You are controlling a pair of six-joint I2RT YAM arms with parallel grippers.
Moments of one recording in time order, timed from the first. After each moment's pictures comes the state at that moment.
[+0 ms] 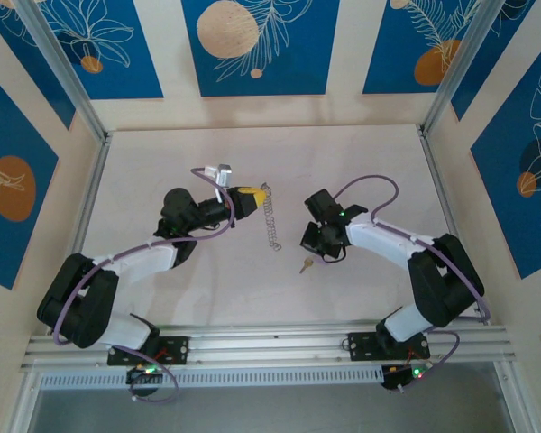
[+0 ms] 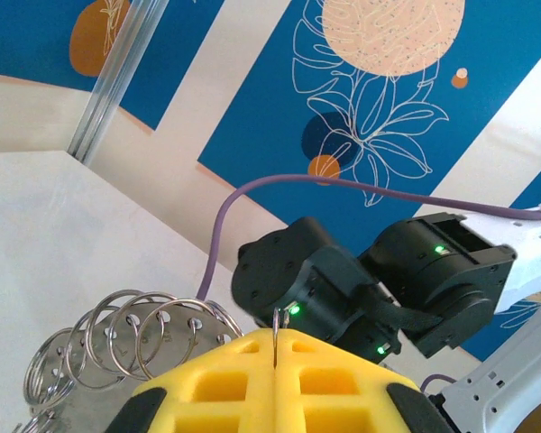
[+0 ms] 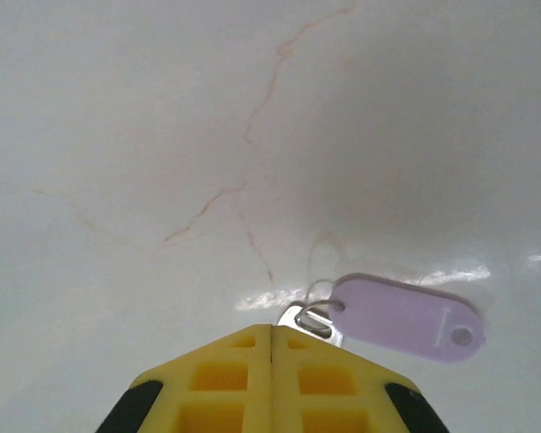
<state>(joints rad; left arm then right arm) -0.52 1.41 0.66 0.93 0.75 -0.68 0.57 1.49 0.90 -0.65 -0.07 0.94</state>
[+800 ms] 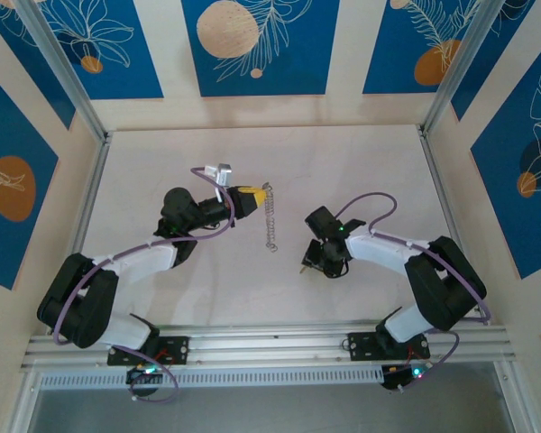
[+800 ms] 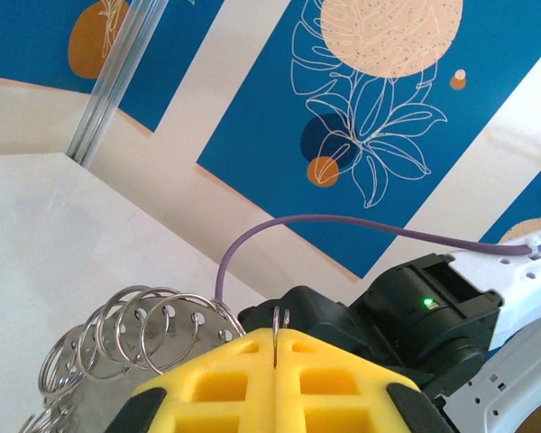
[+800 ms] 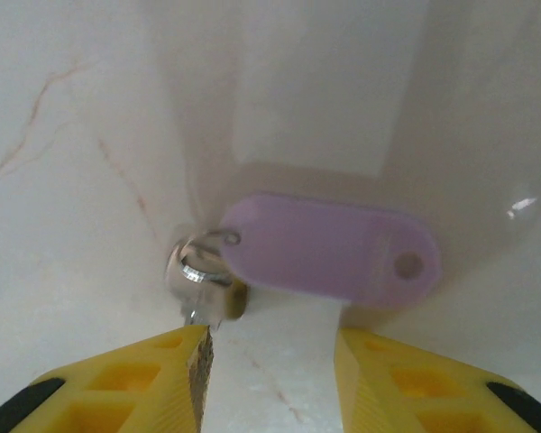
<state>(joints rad) -0.52 1.41 0.67 0.93 0.75 -0.68 0.59 1.50 0.76 -0.61 -0.11 1.01</state>
